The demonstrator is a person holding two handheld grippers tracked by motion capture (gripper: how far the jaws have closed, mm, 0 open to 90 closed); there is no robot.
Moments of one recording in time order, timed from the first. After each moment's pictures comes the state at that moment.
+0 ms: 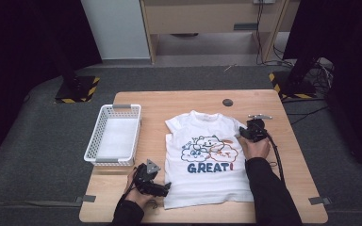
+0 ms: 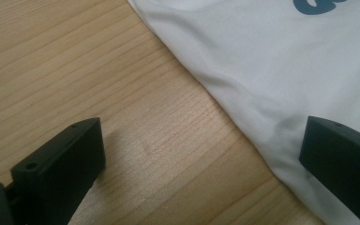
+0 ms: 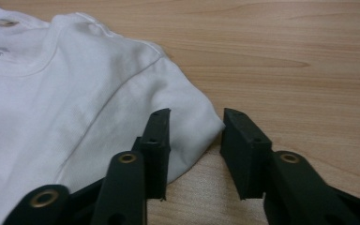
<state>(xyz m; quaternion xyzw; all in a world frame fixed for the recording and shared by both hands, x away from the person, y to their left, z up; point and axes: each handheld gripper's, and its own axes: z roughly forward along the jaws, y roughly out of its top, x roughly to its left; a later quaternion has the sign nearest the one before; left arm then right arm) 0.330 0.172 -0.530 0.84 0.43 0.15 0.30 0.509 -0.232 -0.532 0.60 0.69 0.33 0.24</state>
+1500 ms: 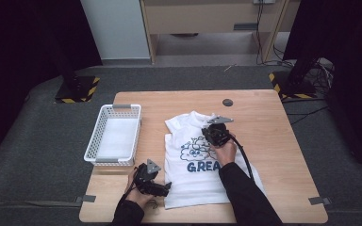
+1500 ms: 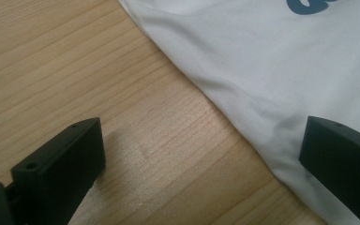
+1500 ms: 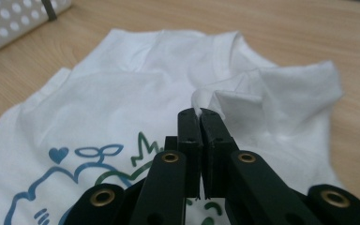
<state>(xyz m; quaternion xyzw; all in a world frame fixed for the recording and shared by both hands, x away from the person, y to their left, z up) 0.330 0.171 -0.530 0.84 0.43 0.15 0.30 0.479 -0.097 -0.509 0.44 0.78 0.41 0.19</state>
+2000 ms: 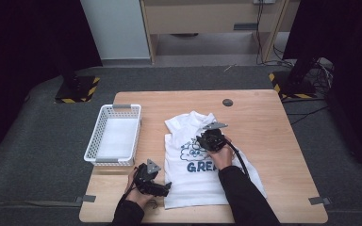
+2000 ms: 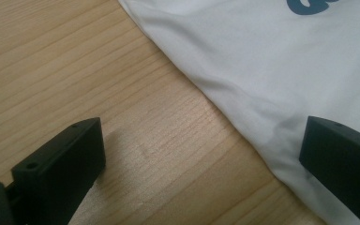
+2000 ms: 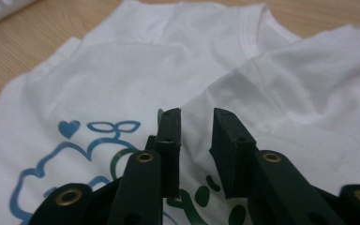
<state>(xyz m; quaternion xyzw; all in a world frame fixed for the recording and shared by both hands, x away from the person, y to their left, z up) 0.330 0.171 -0.530 0.84 0.43 0.15 0.30 0.469 -0.089 -0.518 0.43 0.79 0.41 0.18</state>
